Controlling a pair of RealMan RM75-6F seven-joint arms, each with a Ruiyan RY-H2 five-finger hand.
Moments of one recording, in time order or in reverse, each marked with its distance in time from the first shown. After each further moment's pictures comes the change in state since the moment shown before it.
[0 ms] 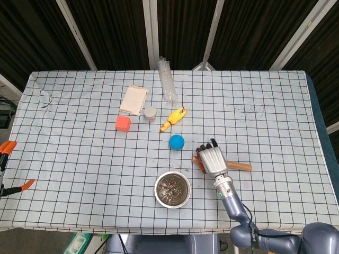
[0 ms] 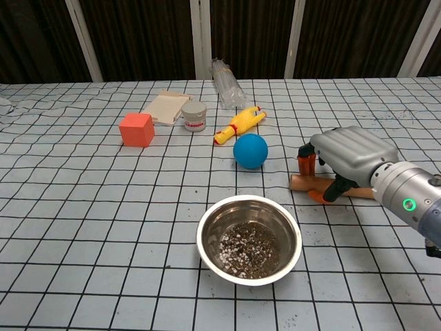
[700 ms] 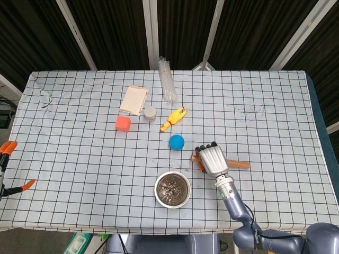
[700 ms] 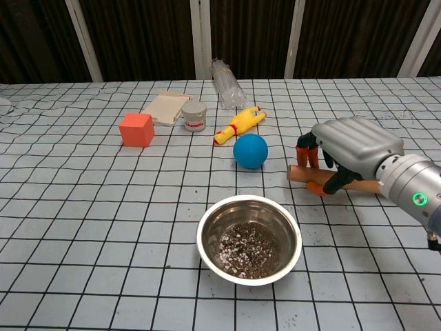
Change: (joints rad) left arm 0.000 0.001 0.002 -0.004 0.001 -0.002 0.002; right arm -0.005 0.028 -0.012 -0.017 -0.071 0.034 0.074
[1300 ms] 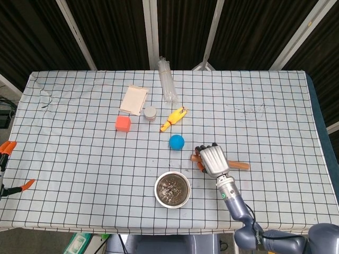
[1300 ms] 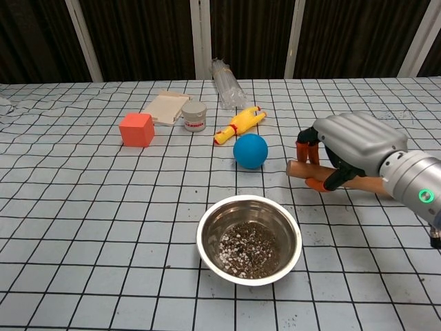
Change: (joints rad) left arm 0.001 -0.004 -0.004 -0.003 -0.015 0.001 0.015; right arm -0.006 0.019 0.000 -0.024 -0.028 0.014 0.037
